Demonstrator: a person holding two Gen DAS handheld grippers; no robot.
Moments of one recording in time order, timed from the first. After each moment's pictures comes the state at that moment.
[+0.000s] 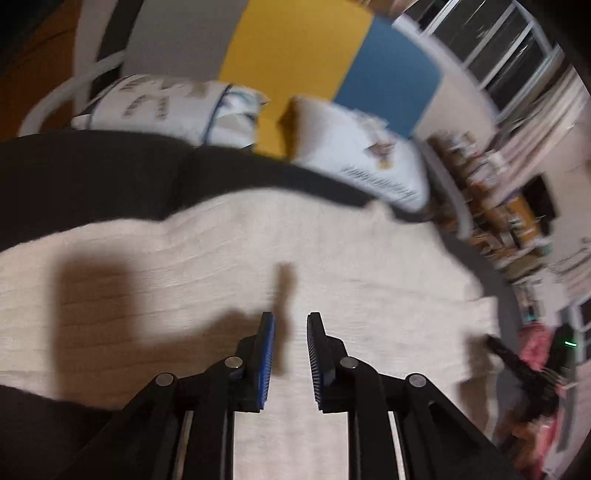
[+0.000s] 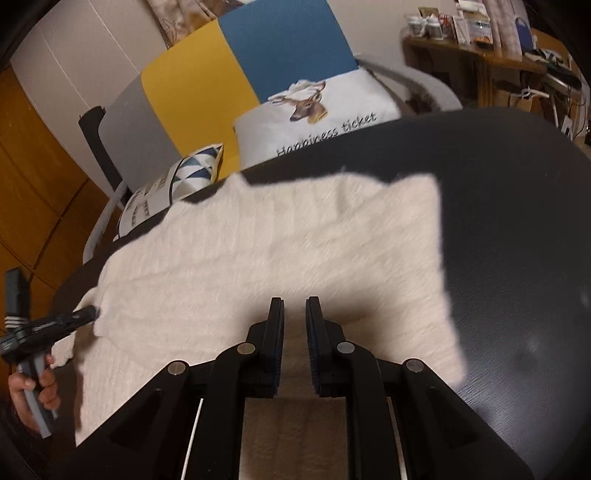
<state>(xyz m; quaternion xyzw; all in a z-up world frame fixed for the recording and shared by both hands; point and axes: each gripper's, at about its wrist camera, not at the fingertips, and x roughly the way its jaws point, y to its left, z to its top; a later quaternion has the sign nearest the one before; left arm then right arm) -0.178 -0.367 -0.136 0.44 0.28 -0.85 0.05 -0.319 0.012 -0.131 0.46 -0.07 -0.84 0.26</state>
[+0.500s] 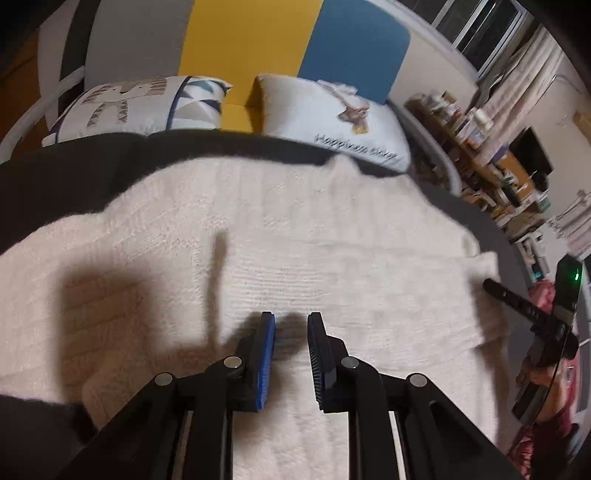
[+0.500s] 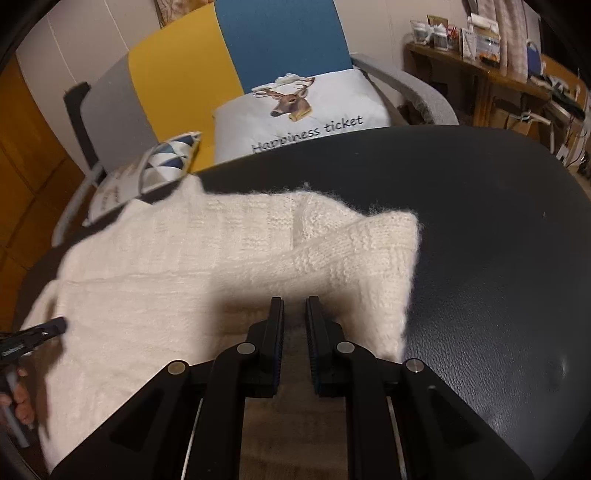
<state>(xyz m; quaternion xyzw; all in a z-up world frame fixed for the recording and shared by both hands) -0.199 -0.321 -0.153 0.47 0.22 -0.86 0.02 -0.350 0.023 -0.138 0.47 -0.04 -0.84 0.26</state>
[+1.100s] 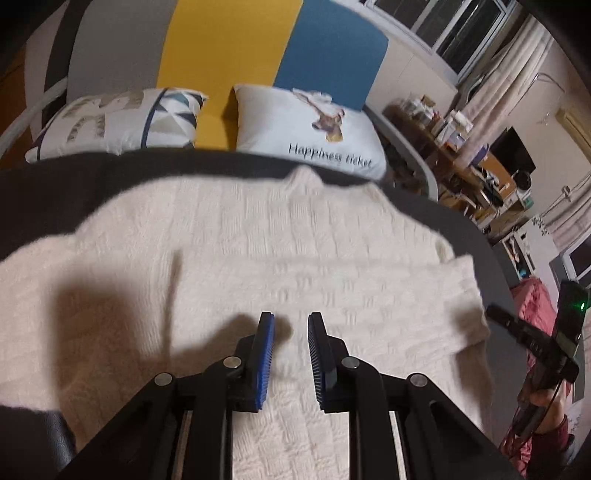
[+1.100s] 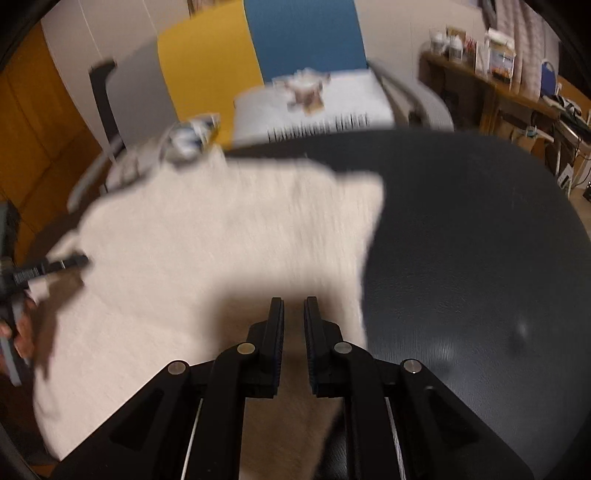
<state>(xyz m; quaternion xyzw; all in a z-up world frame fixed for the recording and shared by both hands) -0.210 -0.307 -0.144 0.45 0.22 -0.86 0.02 -0.316 0.042 -0.107 0.45 0.01 -0.85 0.27</state>
